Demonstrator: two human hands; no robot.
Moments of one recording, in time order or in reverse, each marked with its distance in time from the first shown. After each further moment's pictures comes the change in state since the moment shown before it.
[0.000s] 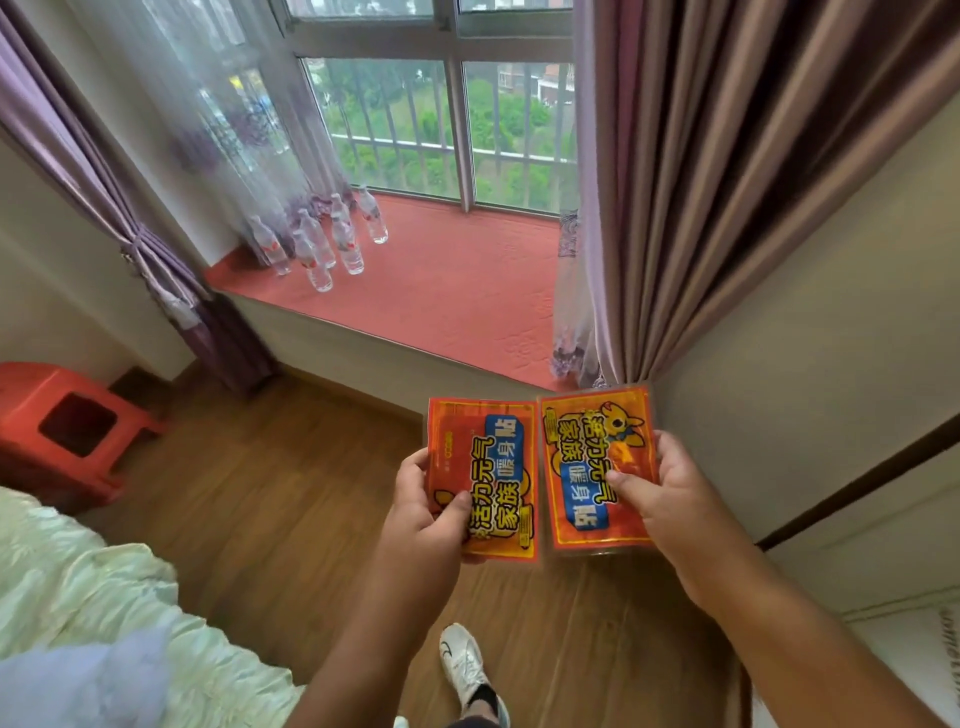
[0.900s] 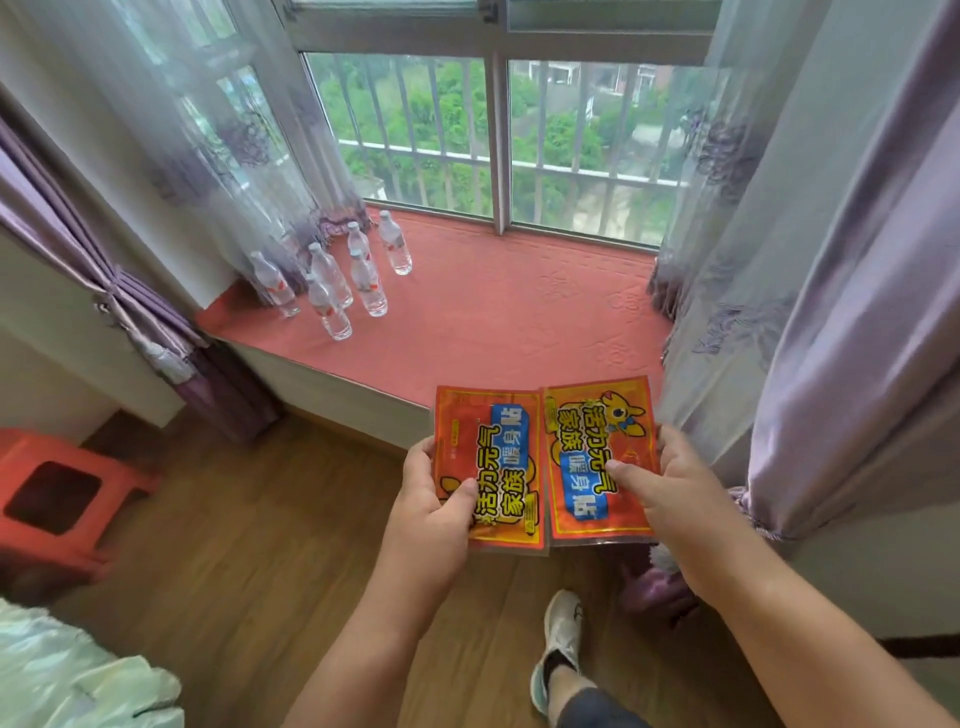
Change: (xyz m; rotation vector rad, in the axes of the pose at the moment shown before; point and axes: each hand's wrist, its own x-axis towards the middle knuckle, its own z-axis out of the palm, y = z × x) left_hand 0.326 0.053 -0.134 0.098 -0.001 -0.021; right_hand 0.269 -0.099 0.195 -0.061 0.003 -0.030
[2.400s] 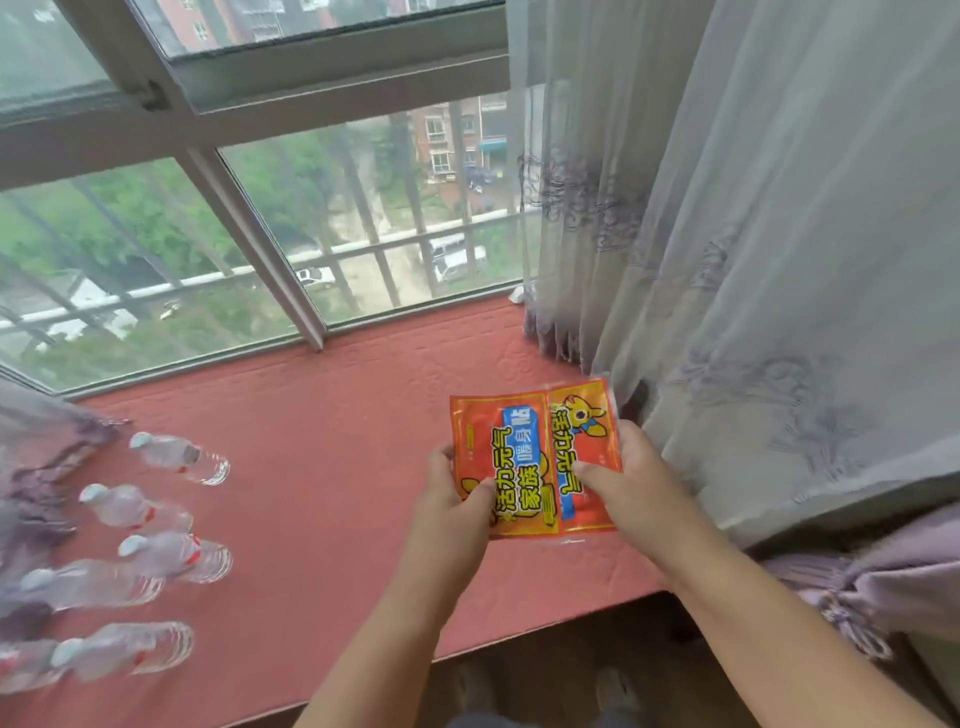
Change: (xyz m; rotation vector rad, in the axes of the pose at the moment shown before) left_hand 0.462 0.105 0.097 0.251 -0.589 -0.019; right_hand 0.336 -0.110 0.045 0.042 0.543 0.187
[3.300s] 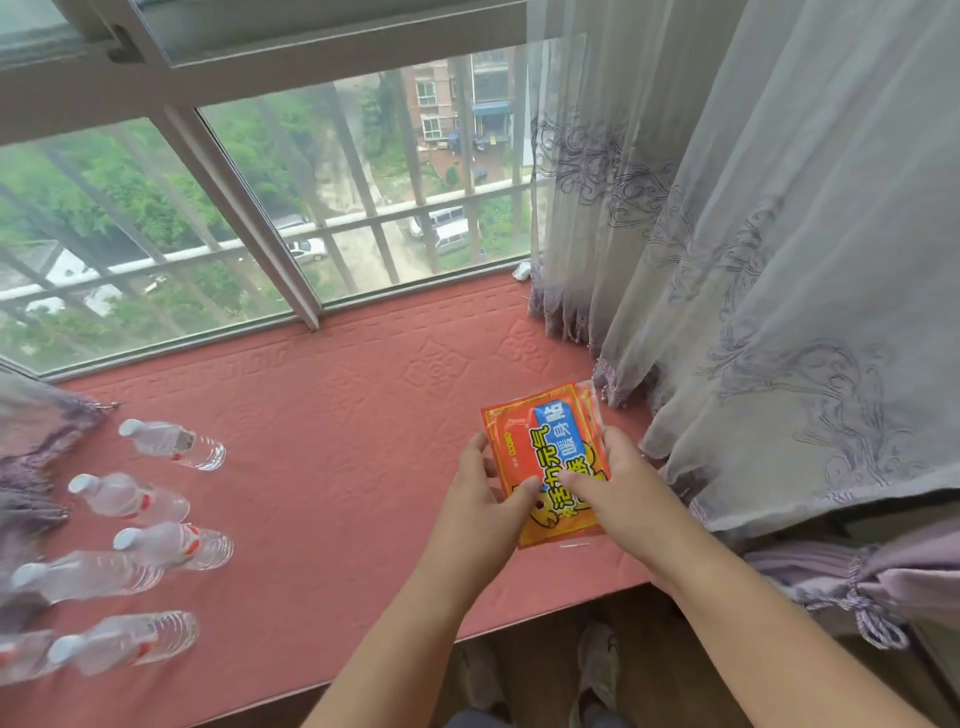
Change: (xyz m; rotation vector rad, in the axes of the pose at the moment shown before) left_hand 0.024 -0.017 0.001 0.094 -0.154 0.048; right_hand 0.018 0.010 0.032 -0.052 -0.062 0.069
